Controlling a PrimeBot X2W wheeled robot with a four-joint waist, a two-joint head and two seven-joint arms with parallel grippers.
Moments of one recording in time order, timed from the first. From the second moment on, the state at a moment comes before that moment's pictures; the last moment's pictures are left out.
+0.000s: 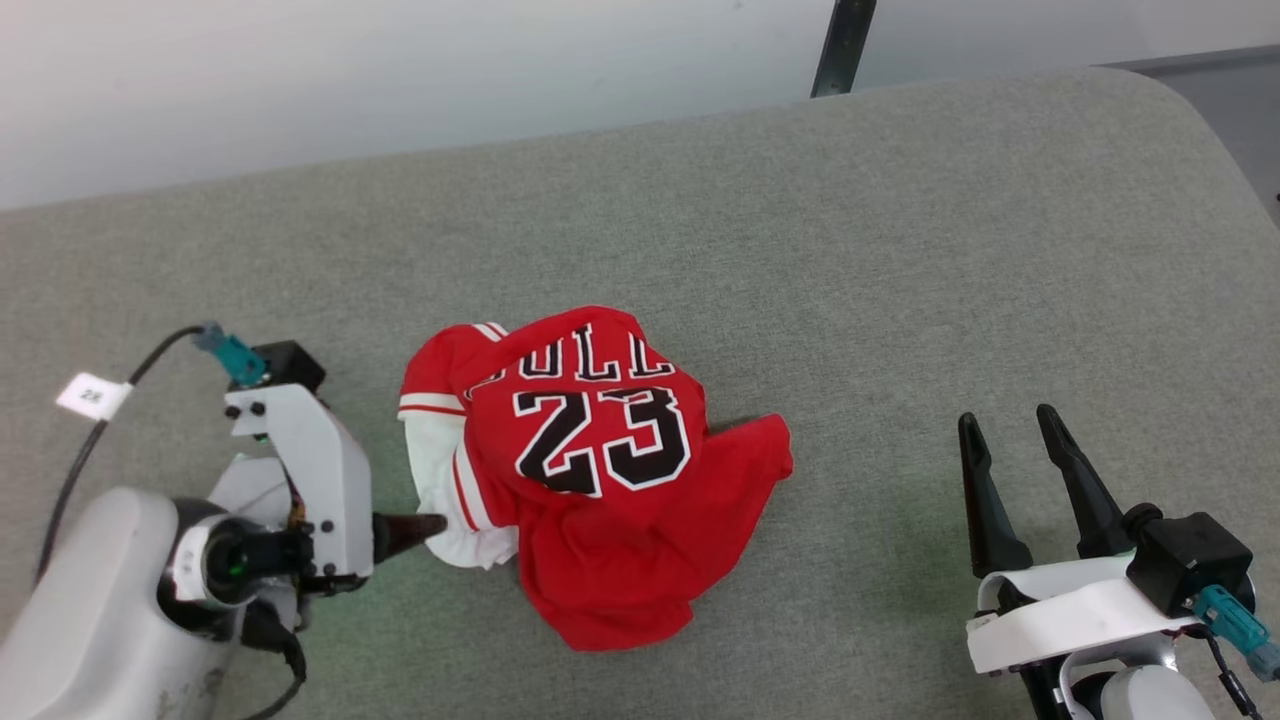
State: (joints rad) left arm -0.47 0.51 -0.28 0.18 -0.91 0.11 1.08; right arm -0.15 -0.05 0.07 0.15 0.22 0.13 -0.26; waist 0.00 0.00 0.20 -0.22
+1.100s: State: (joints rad) left arm -0.52 0.48 -0.35 0.35 -0.86 0.01 0.99; right arm -0.15 -0.05 0.07 0.15 0.22 0.13 -0.26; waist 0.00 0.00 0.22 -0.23
